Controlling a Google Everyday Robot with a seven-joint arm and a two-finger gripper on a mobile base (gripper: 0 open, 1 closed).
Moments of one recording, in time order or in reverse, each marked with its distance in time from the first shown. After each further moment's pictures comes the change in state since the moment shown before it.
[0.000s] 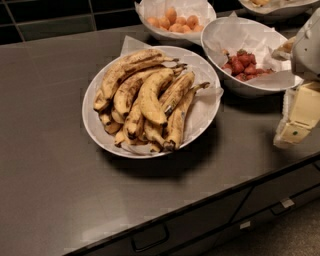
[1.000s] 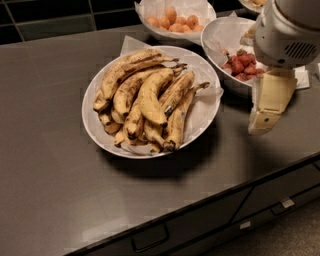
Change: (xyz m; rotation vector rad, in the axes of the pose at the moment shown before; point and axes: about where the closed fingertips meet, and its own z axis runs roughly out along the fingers) arm -0.050 -0.008 -0.004 0.032 0.055 -0.139
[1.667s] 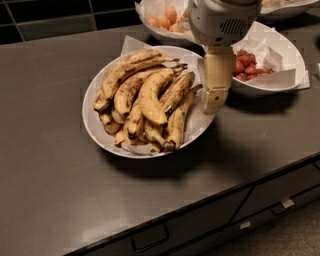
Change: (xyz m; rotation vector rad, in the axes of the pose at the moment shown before) arm -0.101 -0.022 0.003 -0.014 -0.089 -0.273
